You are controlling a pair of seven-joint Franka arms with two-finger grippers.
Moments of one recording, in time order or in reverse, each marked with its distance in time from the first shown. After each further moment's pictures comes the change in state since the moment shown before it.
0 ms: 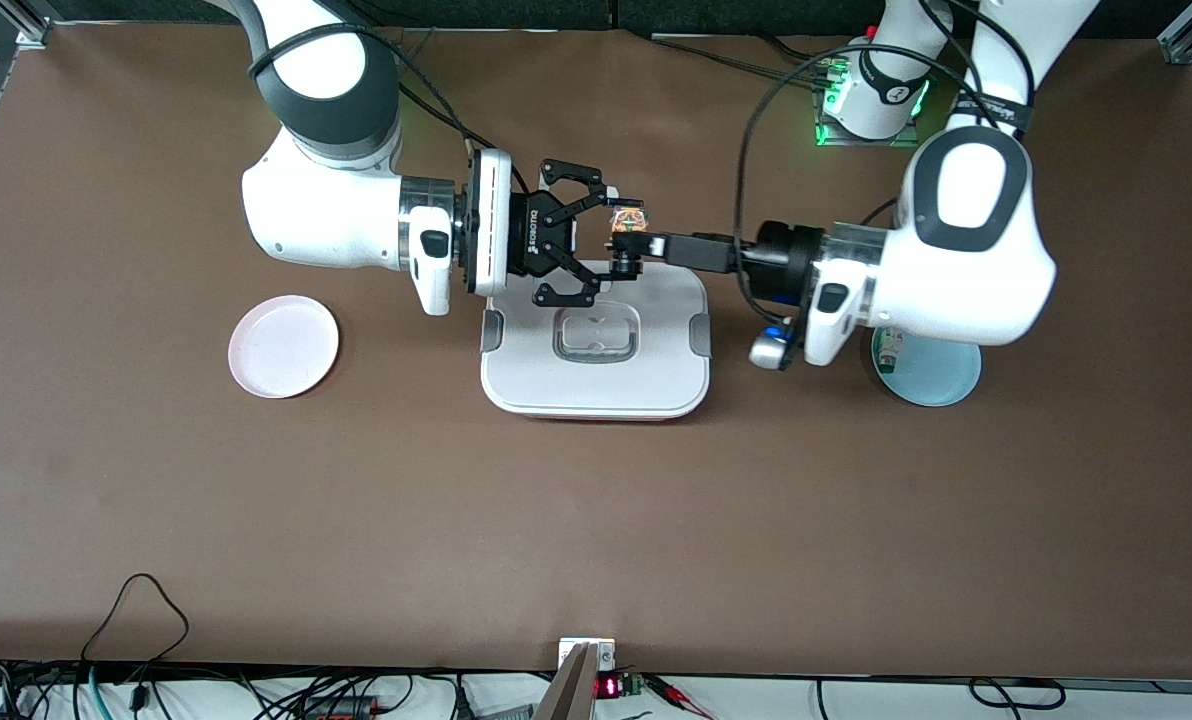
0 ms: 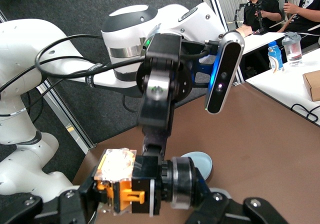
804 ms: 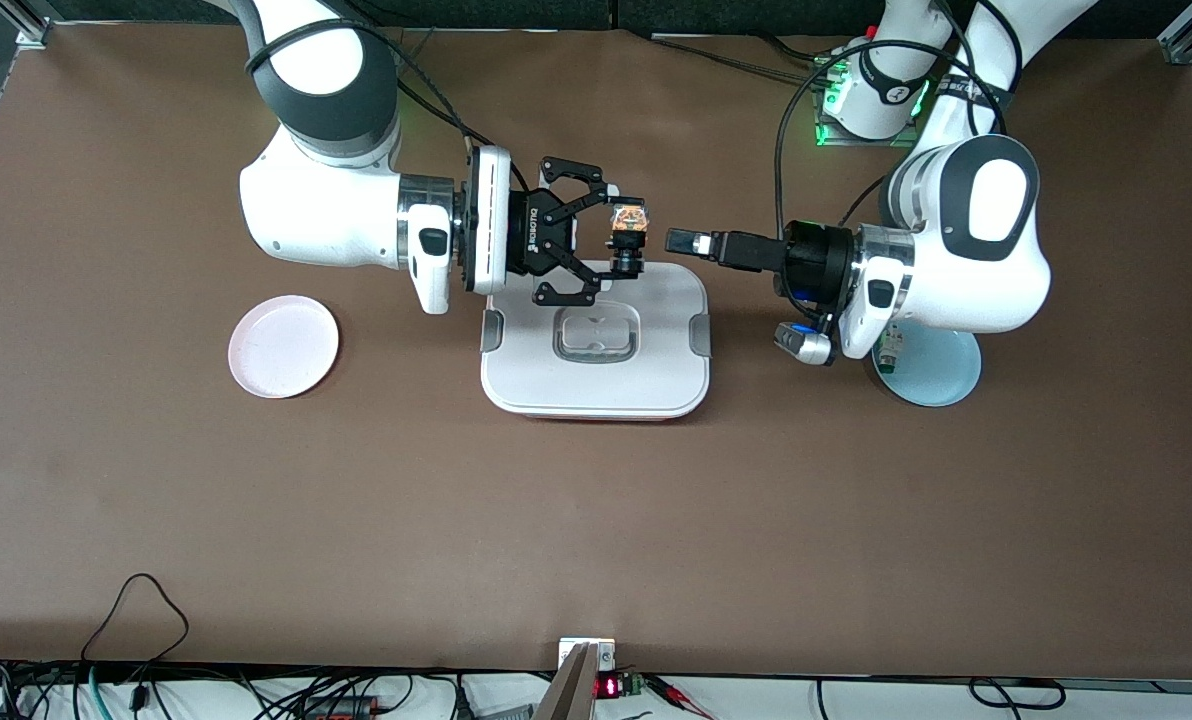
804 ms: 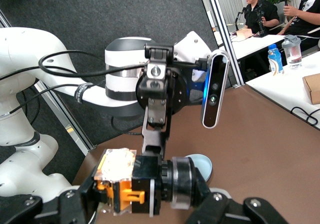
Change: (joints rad) left arm 0.018 -0.074 -0.020 -0.198 -0.286 0.067 0.207; right arm 0.000 0.000 0.000 0.009 0.001 0.000 0.001
